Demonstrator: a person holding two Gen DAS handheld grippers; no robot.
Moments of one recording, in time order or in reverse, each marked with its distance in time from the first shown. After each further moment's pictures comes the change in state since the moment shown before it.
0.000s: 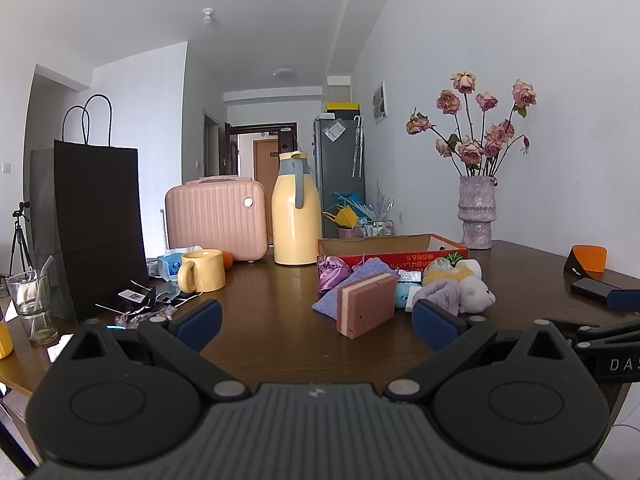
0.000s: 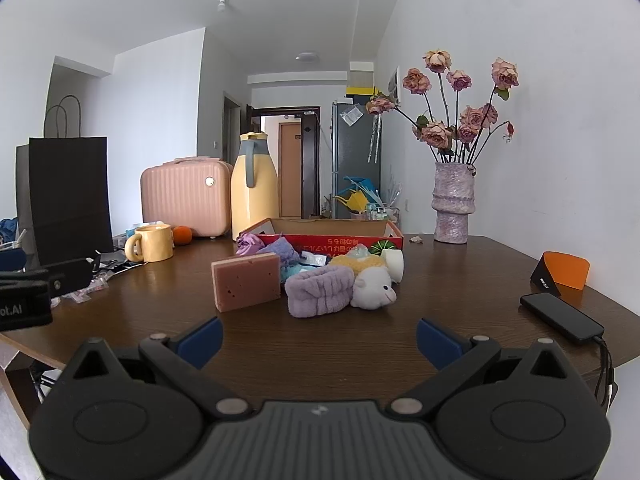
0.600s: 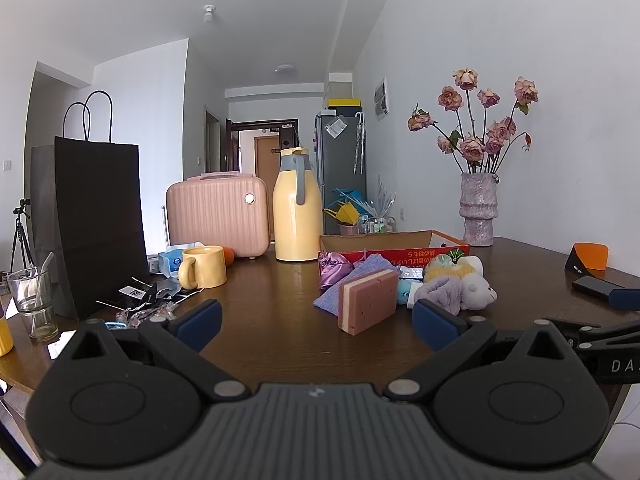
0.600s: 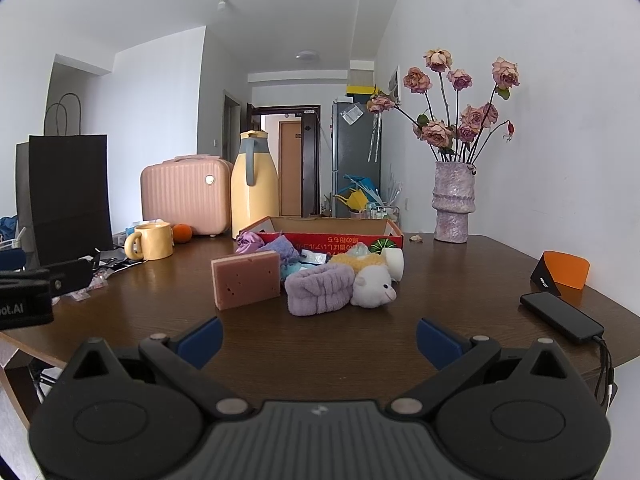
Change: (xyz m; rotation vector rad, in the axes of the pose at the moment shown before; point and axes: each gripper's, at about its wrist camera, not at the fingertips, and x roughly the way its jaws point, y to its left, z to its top) left arm 0.002 0.001 -0.003 -0.002 0.014 0.004; right arm 0.002 0.001 -0.001 -0.006 0.004 -0.004
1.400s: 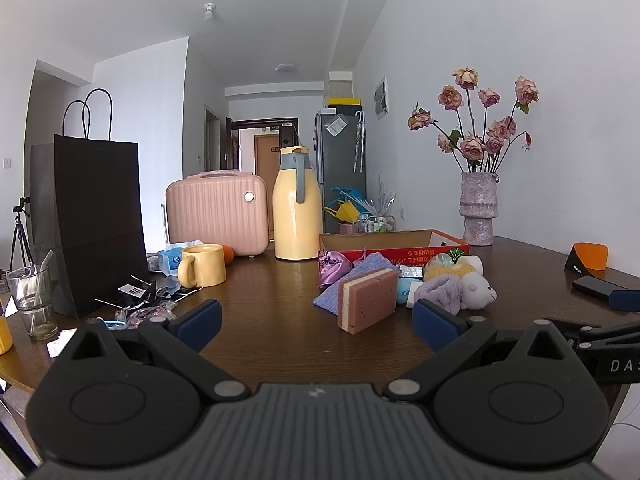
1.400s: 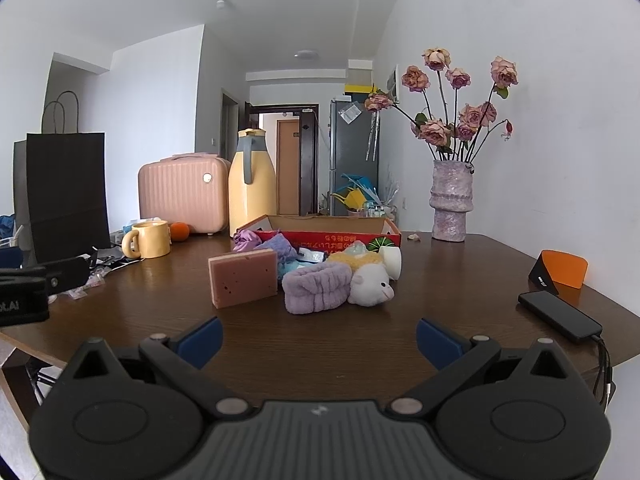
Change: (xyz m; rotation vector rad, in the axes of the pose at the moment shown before) left arm -0.001 0.001 0.000 0.004 0.003 0.001; right arm 0.001 0.000 -0.001 0.000 0.004 -0.010
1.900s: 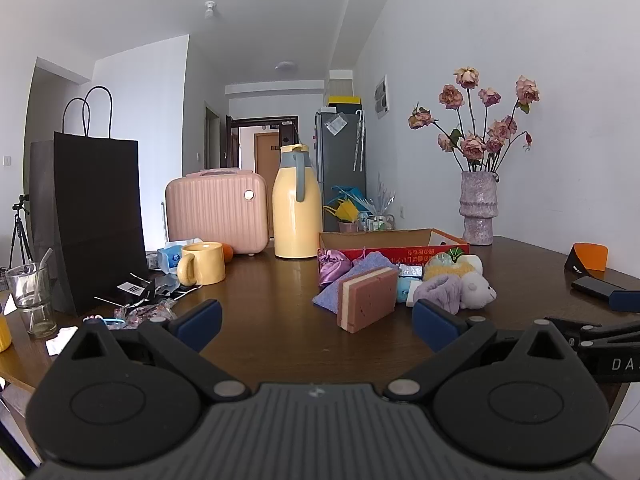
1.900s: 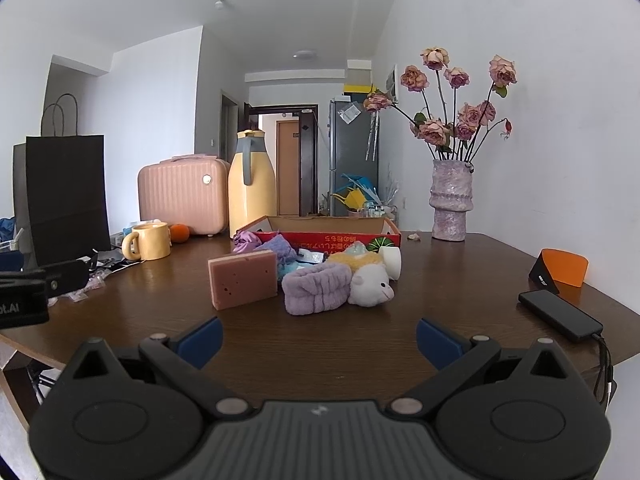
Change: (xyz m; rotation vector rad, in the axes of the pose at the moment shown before) left arm 0.001 0.000 -0.001 -0.002 0.007 -0.001; right arm 0.000 0.000 0.000 0.008 -0.001 0.002
